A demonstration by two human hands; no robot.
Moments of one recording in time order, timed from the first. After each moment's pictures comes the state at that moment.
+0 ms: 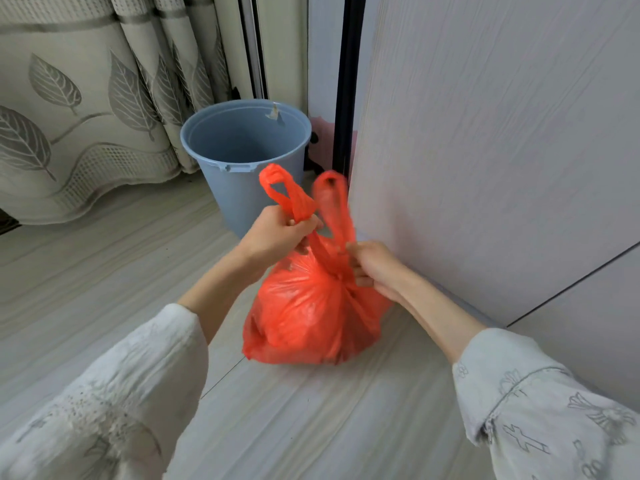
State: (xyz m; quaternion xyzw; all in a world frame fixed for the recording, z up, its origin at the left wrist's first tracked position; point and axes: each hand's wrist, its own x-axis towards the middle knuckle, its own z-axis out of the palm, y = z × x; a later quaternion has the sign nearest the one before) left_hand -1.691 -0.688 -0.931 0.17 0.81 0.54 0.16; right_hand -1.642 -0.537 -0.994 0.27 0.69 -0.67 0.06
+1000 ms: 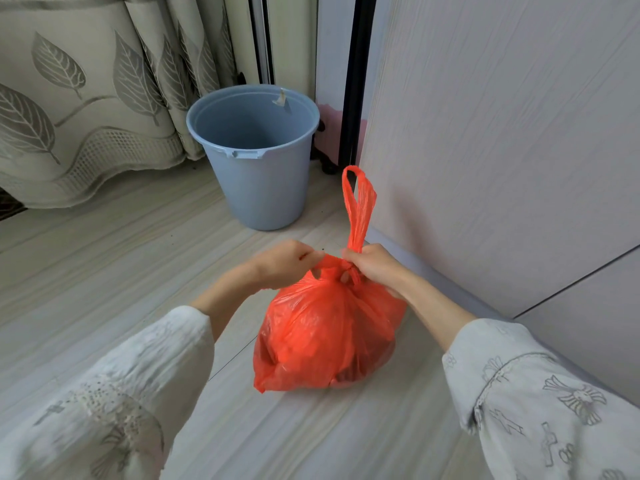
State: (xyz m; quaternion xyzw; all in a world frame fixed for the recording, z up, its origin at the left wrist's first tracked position) left_hand -1.677 -0.703 -0.953 0.28 0.88 0.26 0.27; right_hand -1.634 -0.545 -1.001 0.23 0.77 -0.58 0.12
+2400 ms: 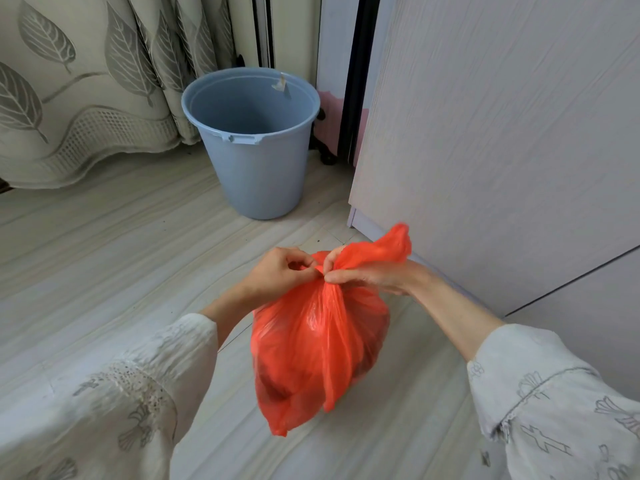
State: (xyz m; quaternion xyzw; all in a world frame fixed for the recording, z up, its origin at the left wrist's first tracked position) left_hand -1.674 -0.711 -1.017 0.23 0.82 0.46 0.23; right_hand -1.621 -0.535 -0.997 -0.01 0.77 -0.59 0.26
